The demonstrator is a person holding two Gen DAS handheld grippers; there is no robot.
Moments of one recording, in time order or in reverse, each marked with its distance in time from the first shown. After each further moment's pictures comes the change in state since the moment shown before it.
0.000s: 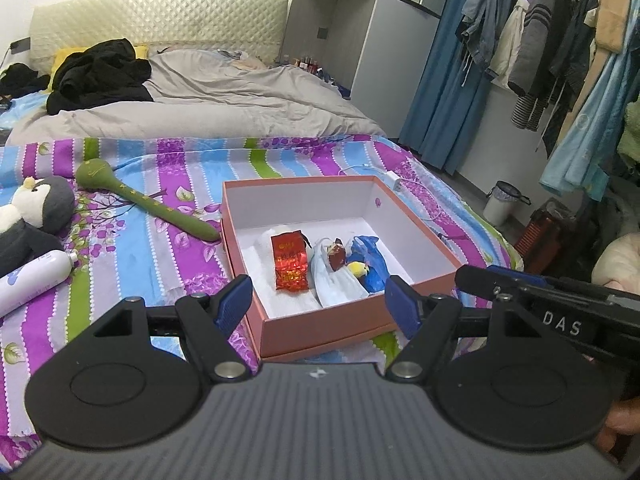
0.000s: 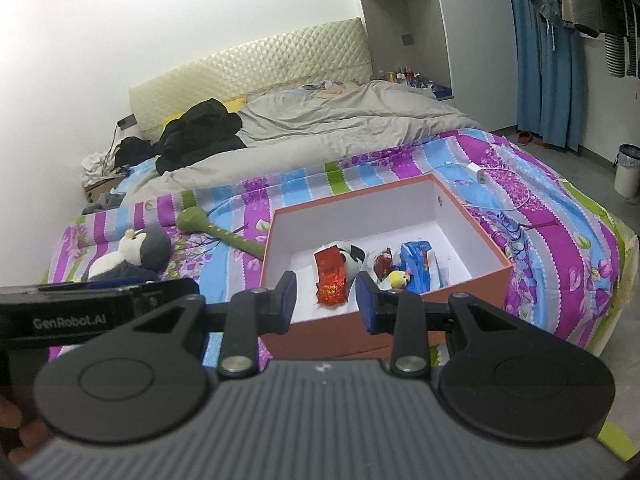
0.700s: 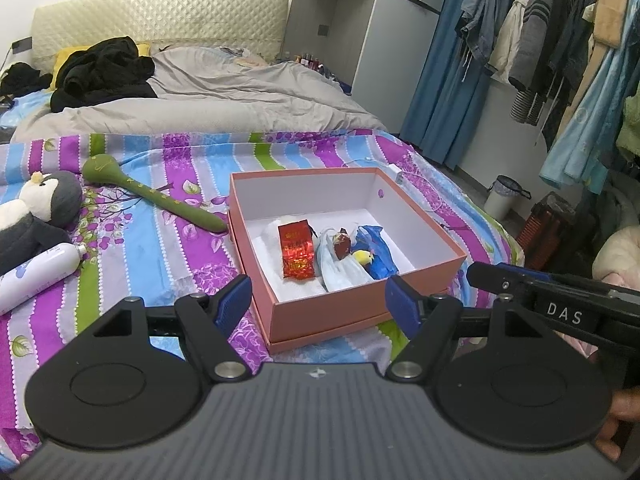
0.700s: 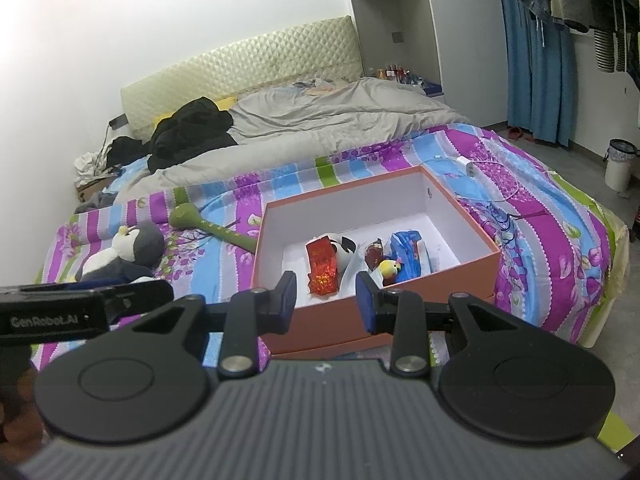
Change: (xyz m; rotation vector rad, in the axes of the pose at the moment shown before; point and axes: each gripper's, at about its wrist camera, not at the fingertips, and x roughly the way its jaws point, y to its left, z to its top) left arm -0.016 0.006 -0.011 0.006 0.012 0.006; right arm -0.008 0.000 -0.013 0.009 0.004 -0.029
